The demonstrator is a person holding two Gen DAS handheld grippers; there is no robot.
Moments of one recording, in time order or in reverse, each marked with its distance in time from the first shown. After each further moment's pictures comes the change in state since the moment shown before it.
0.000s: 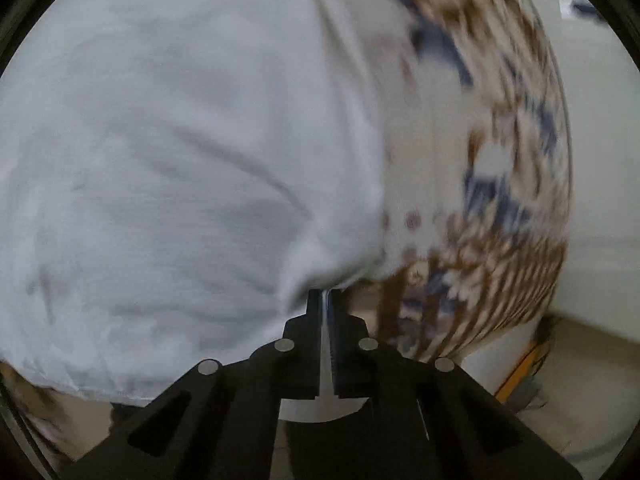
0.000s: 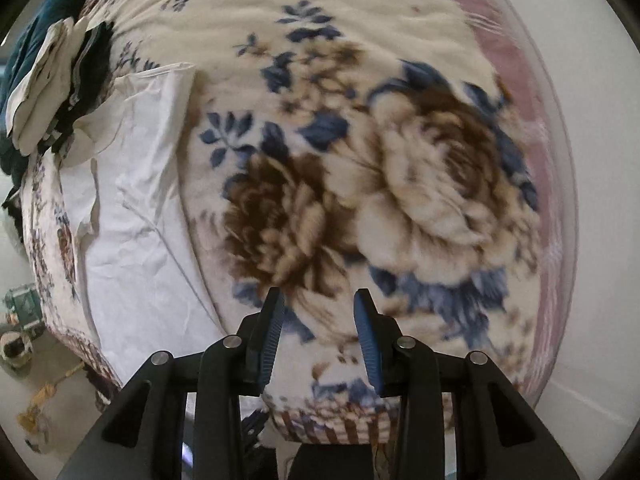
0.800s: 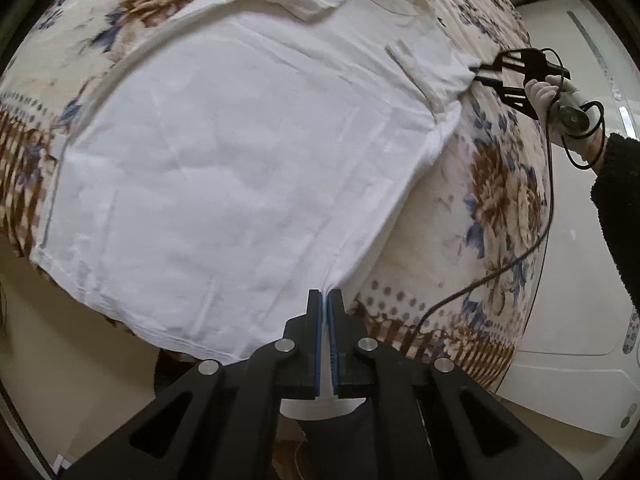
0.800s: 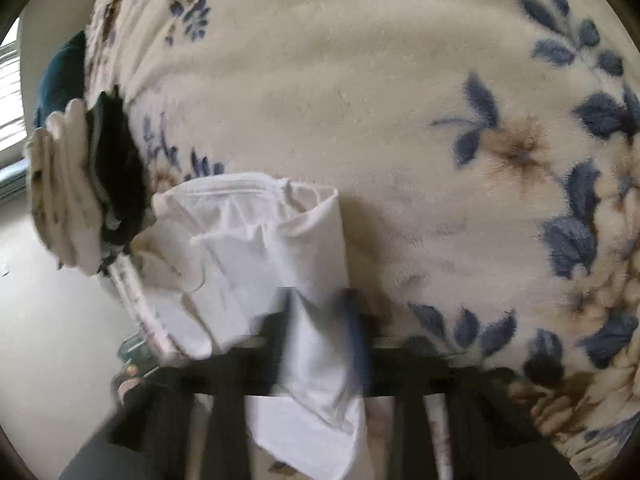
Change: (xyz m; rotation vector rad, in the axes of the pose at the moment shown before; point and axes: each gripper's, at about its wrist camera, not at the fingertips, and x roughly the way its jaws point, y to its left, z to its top) left arm -0.147 0.140 -0.030 -0.324 -0.255 -0.050; right arm 0.122 0.119 0.200 0.217 0.092 0.396
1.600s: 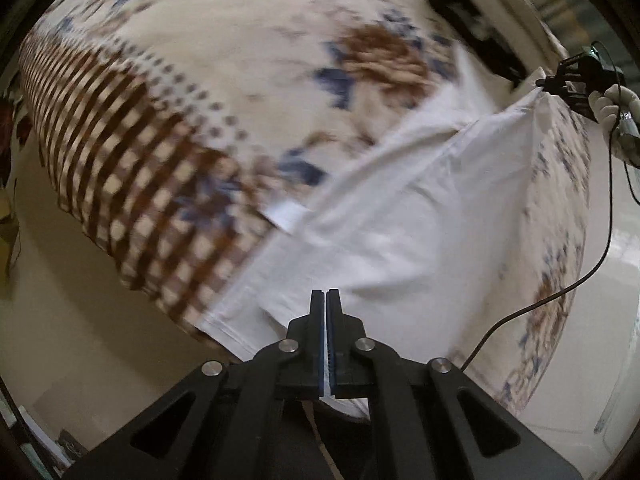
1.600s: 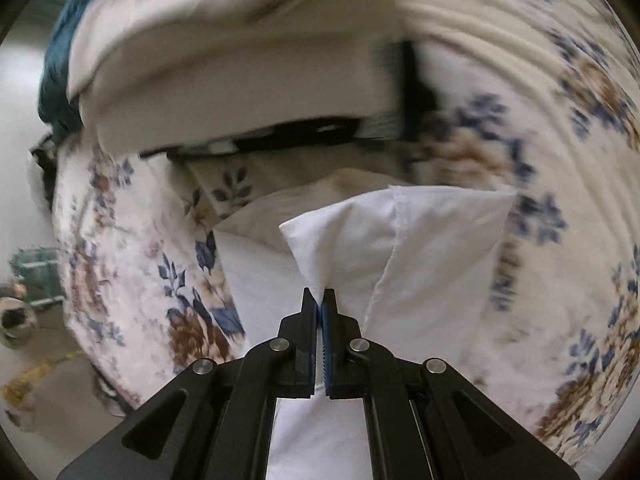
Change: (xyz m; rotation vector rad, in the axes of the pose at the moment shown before) left arm -0.064 0.228 0.057 -0.279 -0.134 0.042; right arm 0.112 0.367 -0.118 -0.498 -0.072 -0.378
